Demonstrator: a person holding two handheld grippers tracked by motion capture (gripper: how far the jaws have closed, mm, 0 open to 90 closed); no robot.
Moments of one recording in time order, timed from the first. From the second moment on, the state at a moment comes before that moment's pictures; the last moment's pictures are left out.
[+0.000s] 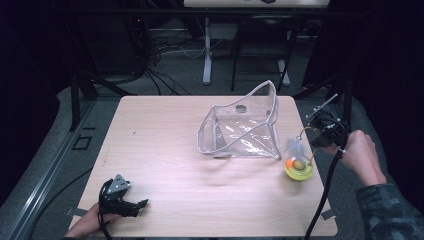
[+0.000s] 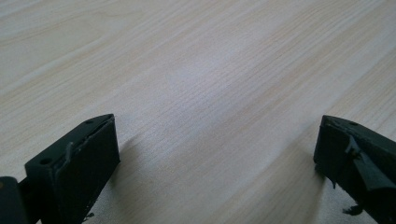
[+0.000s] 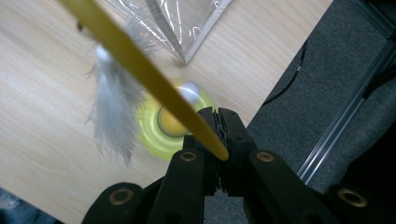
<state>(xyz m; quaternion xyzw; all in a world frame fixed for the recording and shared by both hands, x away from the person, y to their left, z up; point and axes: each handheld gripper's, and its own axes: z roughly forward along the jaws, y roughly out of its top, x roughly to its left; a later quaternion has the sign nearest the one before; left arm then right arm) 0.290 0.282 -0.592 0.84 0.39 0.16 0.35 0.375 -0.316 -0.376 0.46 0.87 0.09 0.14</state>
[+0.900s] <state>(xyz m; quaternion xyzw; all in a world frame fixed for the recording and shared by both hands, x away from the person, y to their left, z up) 0.290 0.282 -0.592 0.84 0.38 0.16 0.35 0.398 -0.303 -0.340 0.45 0.89 0.06 0.12</state>
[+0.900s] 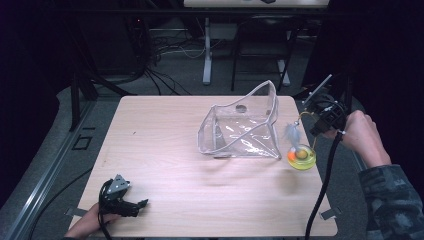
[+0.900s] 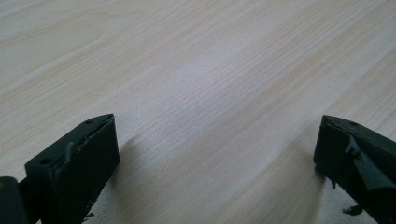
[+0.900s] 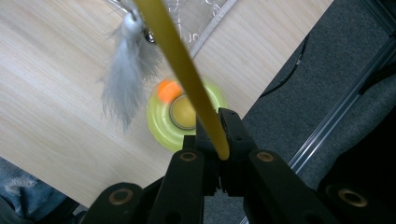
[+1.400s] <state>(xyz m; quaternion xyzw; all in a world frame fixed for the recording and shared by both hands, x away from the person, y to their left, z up) 0.290 0.282 -0.592 0.84 0.38 0.16 0.35 0.406 -0.298 -0.318 0.44 0.89 0.06 0.11</state>
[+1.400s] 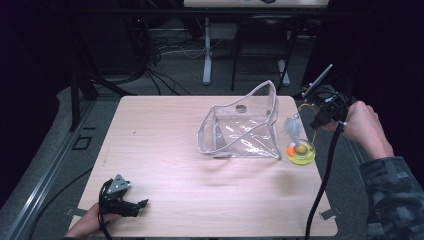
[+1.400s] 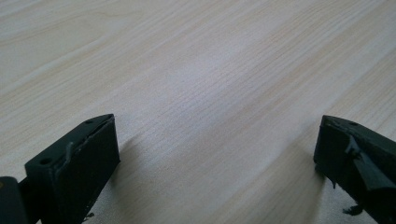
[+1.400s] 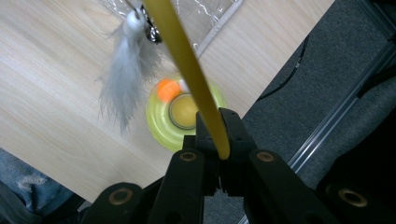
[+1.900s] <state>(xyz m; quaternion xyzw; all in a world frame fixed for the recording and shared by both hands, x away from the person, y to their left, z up) 0.290 0.282 -0.592 0.84 0.38 0.16 0.35 0.410 -0.294 -0.289 0.44 0.89 0.06 0.12</state>
